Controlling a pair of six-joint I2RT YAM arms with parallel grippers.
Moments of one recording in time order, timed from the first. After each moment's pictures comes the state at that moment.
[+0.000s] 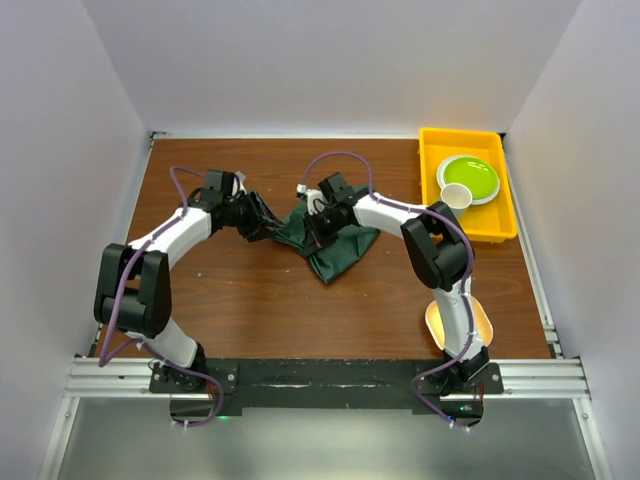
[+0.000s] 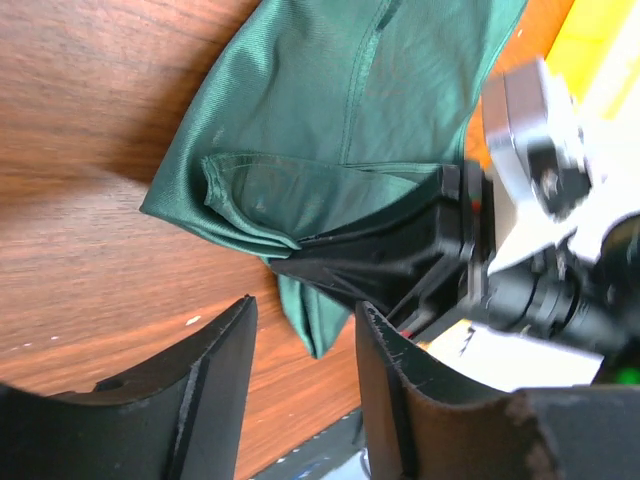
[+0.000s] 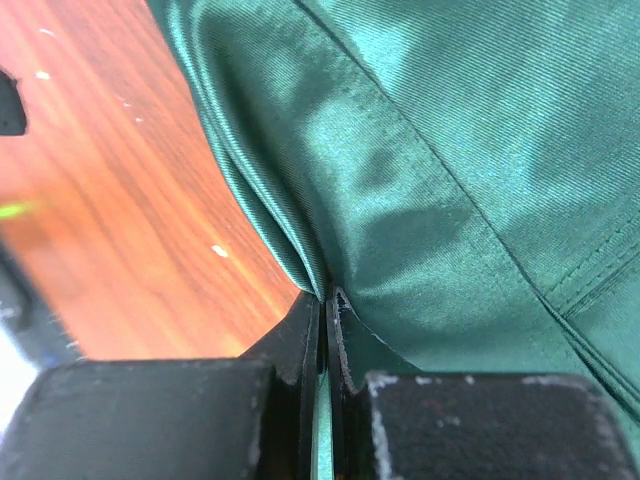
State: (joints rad) left arm -0.19 1.62 1.03 -0.33 0.48 -0.85; right arm 0.64 2.17 1.55 -0.44 -0.52 0.15
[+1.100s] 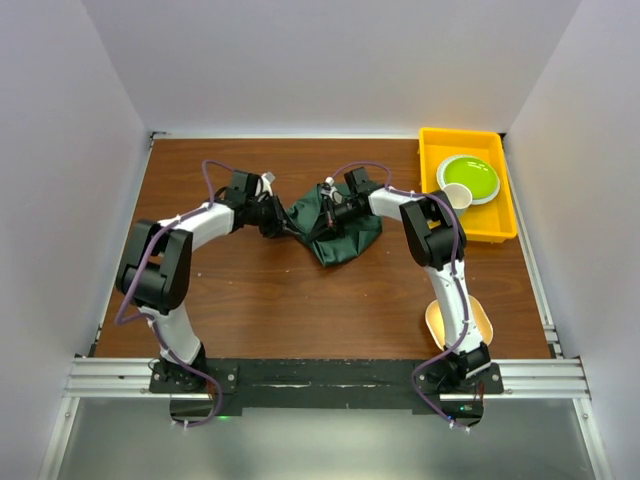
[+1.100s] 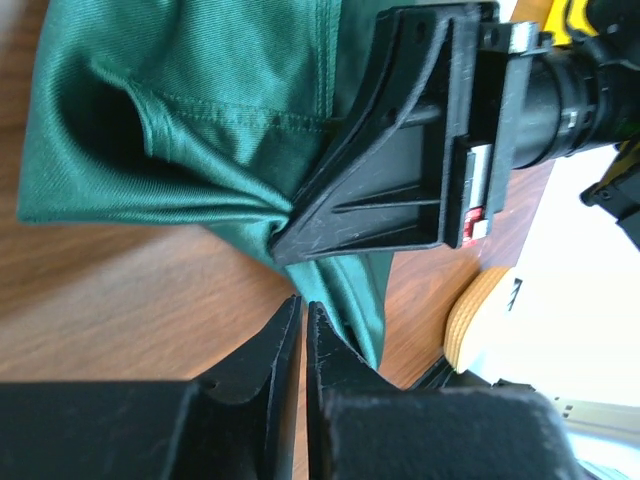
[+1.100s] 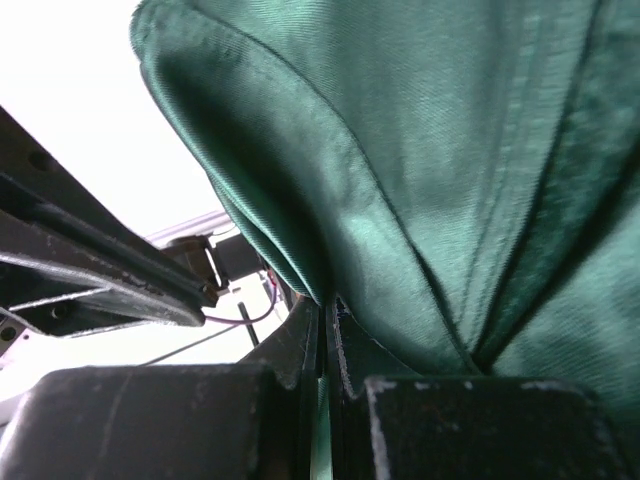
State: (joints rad) left arm -0.29 1.79 1.09 -0.21 0.55 -0.73; right arm 0.43 2.42 1.68 -0.31 -1.07 0.65
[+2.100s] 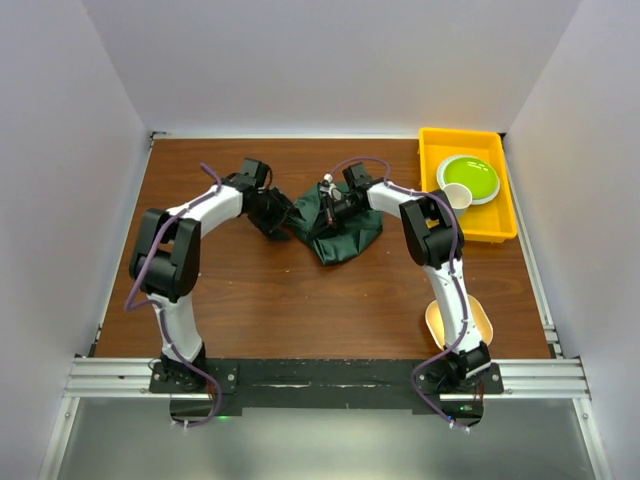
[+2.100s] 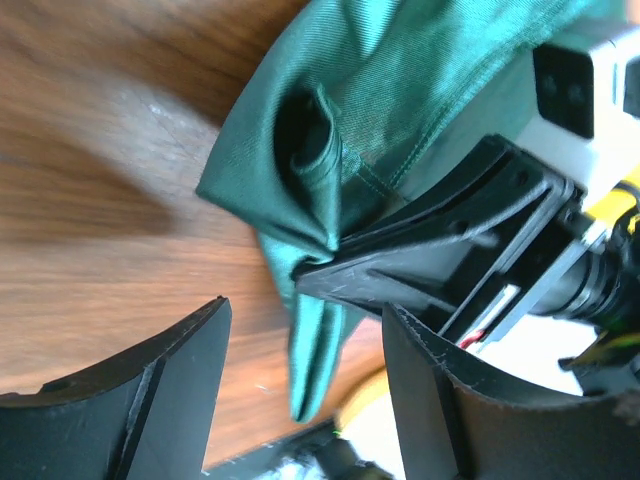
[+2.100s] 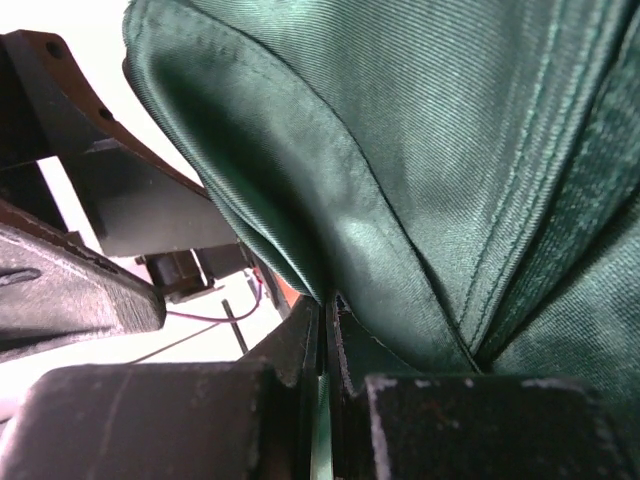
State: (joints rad) left arm -0.31 1.90 1.30 -0.50 0.35 -1.12; right arm 0.43 2.45 1.78 -0.45 -1.04 0.56
